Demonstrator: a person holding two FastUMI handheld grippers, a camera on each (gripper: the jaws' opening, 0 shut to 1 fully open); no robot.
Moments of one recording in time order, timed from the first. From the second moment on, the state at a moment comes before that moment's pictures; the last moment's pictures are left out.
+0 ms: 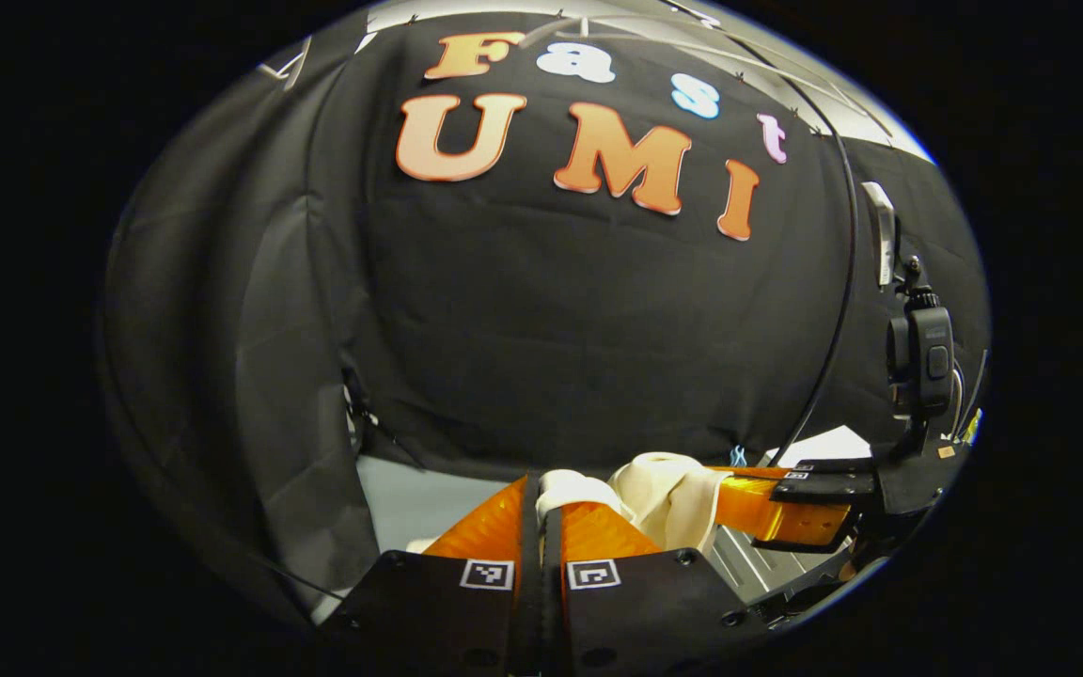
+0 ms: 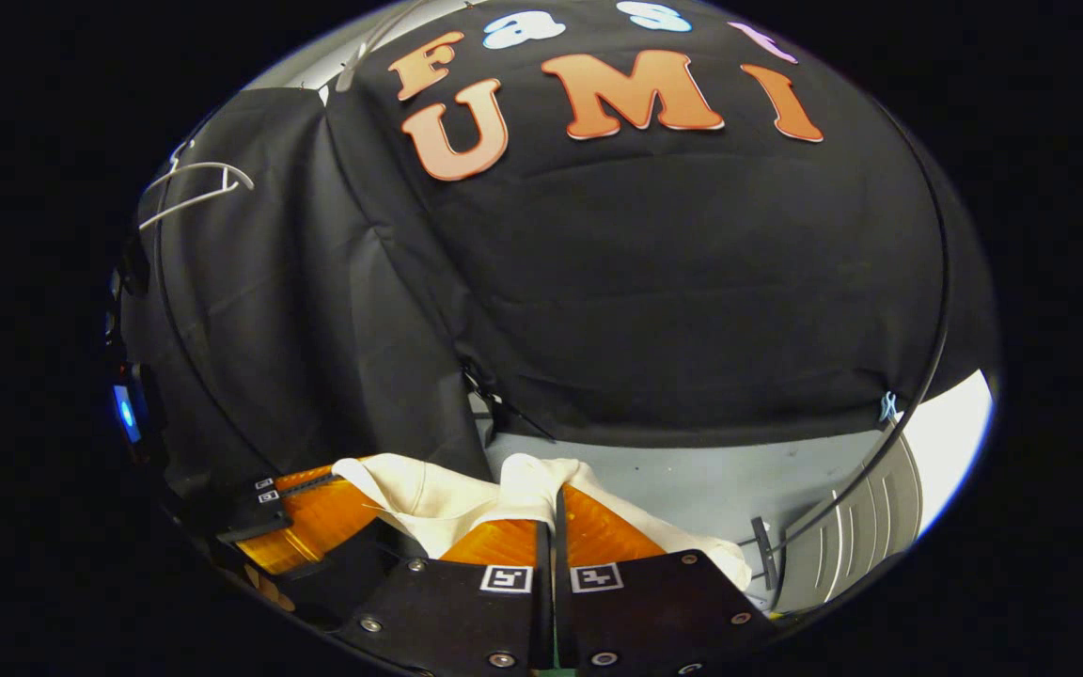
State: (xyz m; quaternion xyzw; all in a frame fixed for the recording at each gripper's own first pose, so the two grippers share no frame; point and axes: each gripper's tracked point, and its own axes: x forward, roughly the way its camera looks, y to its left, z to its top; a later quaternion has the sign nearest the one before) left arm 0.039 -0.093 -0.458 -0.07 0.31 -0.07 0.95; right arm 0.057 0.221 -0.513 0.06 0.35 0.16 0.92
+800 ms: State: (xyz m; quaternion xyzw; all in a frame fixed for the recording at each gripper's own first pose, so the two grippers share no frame) left arm -0.069 -0.078 -0.724 -0.05 0.57 -0.01 0.82; right arm -0.012 0.160 -0.774 0.03 0.53 0.08 0.84
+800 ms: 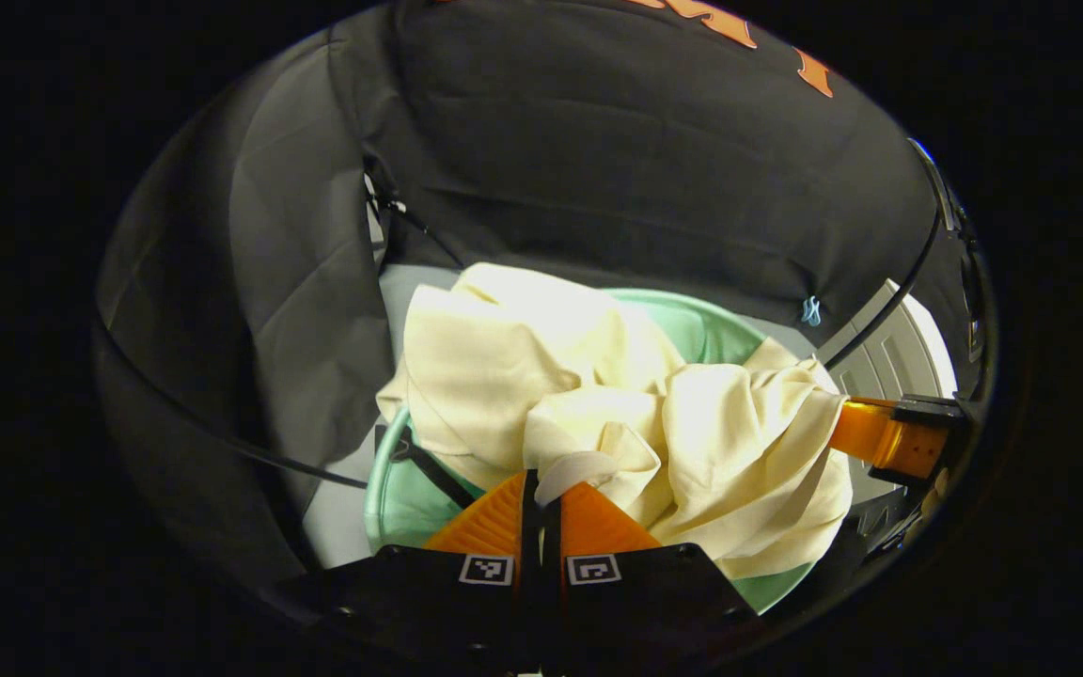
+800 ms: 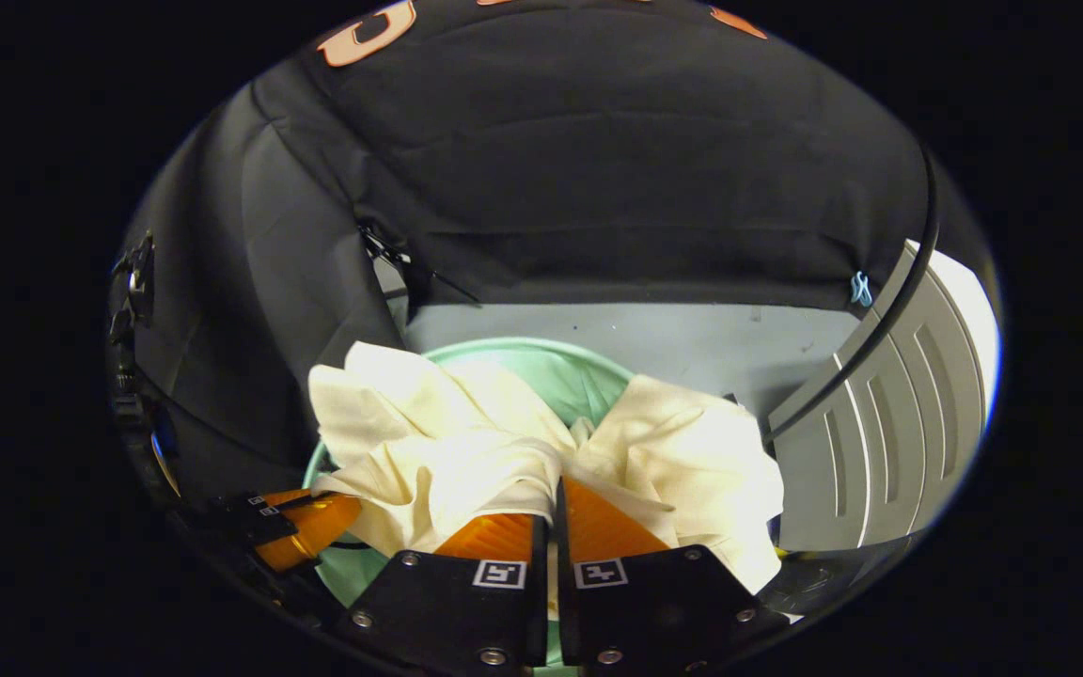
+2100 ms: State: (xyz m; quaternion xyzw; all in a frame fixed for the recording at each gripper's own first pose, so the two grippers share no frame) left arm -0.060 -0.073 -0.661 -0.05 0.53 0.01 0.85; right arm -0.017 0.129 -0.717 0.04 0.52 0.04 0.85
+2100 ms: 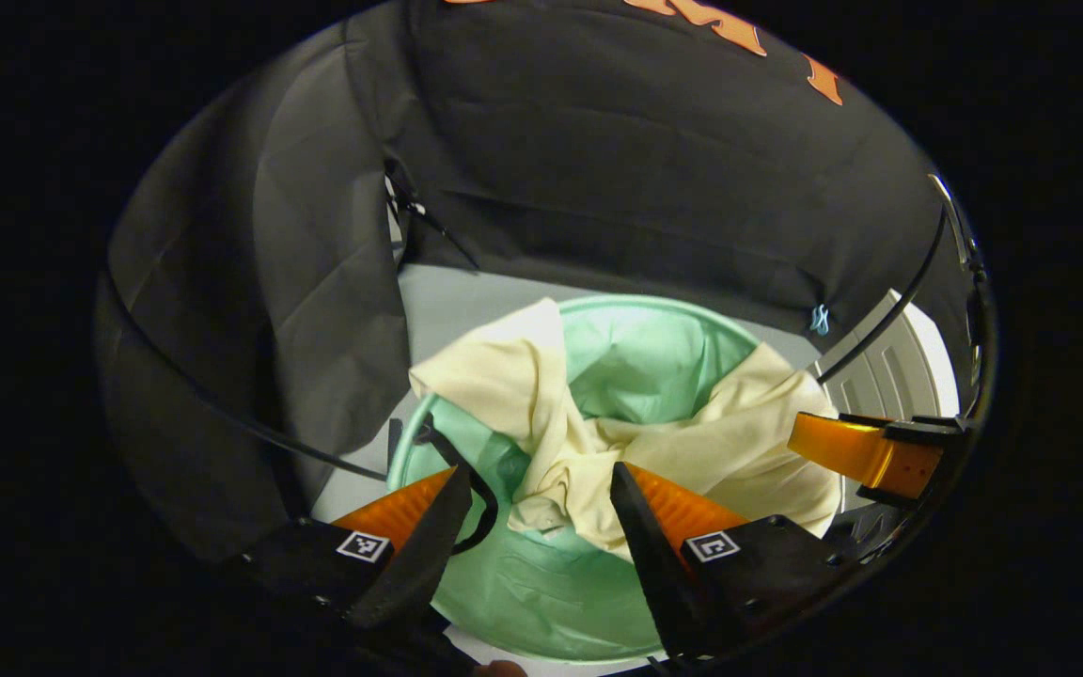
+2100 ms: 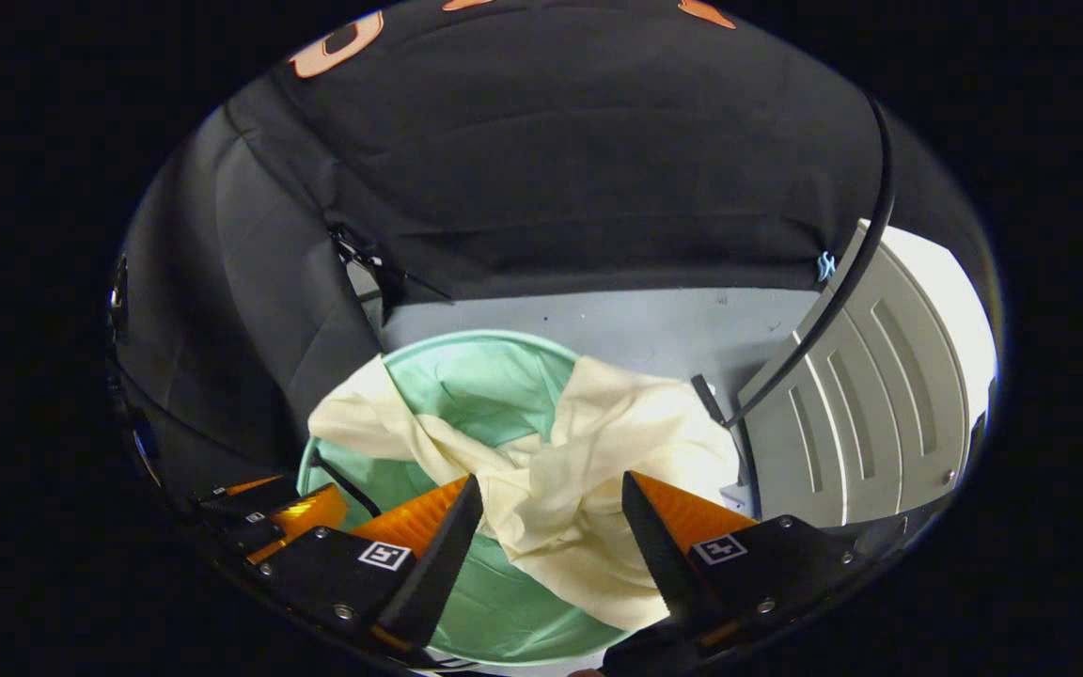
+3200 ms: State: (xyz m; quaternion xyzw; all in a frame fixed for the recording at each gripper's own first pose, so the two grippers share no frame) left arm 0.016 -0.001 -0.254 -0.04 0.13 0.05 0.99; right arm 0.030 0.125 -0.304 0.02 0.18 0.09 0.98
